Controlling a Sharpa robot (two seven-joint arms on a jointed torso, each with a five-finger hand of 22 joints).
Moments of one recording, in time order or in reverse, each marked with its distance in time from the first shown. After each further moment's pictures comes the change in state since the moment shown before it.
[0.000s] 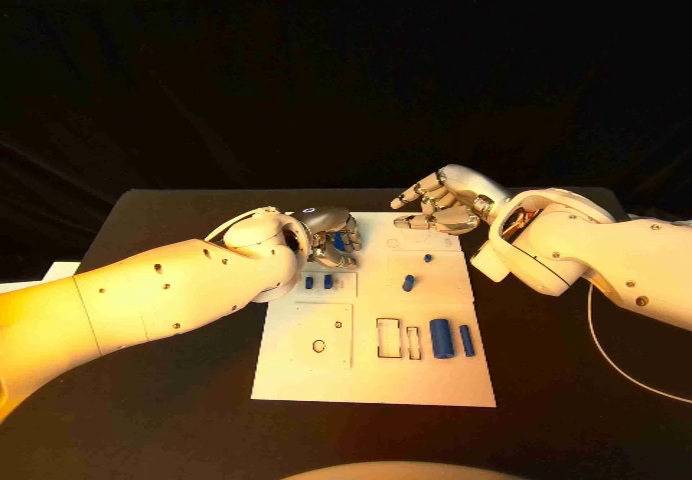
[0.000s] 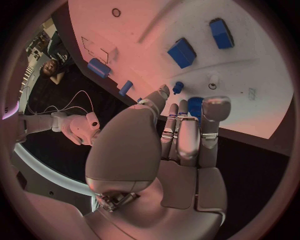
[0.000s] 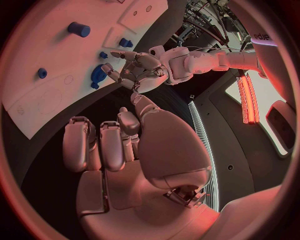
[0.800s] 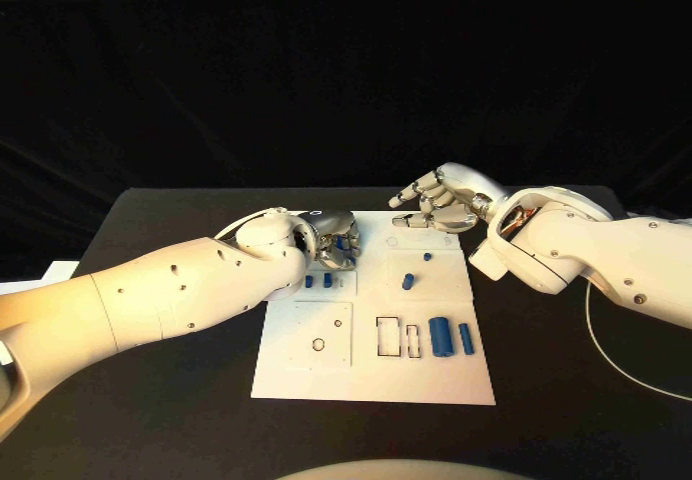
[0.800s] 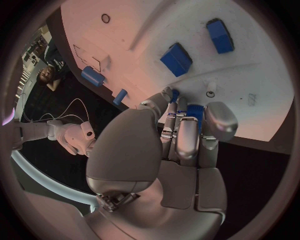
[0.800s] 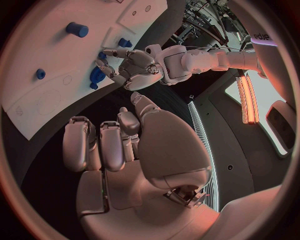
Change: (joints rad) left arm -0.009 0.046 0.001 -0.044 -0.058 0.050 -0.040; left_hand 0.012 0.012 0.065 -0.010 0.000 0.064 -0.014 -0.020 -0.023 0.085 -0.017 -0.020 -0.032 0.003 -0.011 0.002 -0.046 -0.029 0.043 -0.011 0.141 0.116; right arm 0.000 0.003 0.000 0.001 0.000 0.000 0.001; right_hand 0.000 0.000 0.000 0.000 0.000 0.000 0.000 0.000 0.000 0.000 0.000 0.000 0.000 0.000 0.000 0.000 0.000 0.000 0.000 0.000 -0.004 0.000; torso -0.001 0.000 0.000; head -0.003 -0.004
